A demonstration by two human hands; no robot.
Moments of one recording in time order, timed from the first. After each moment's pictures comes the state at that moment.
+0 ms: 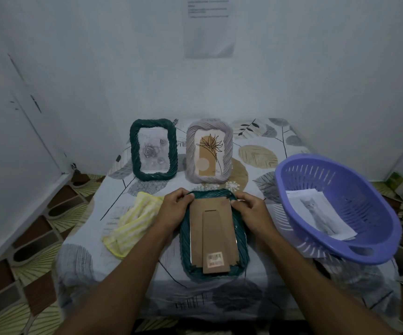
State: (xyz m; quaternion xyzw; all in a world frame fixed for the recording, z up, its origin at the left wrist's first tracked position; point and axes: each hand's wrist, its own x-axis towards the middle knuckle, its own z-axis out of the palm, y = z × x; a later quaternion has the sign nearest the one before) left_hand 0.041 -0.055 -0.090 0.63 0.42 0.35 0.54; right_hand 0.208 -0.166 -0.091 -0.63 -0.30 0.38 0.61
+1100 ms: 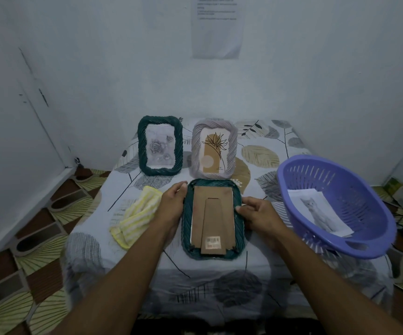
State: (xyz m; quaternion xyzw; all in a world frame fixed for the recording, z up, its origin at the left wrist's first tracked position) left_hand 0.029 -0.064 -0.089 0.48 0.41 0.41 0.66; right_hand 0.209 -0.192 -0.078 -0.63 -0.33 0.45 0.55
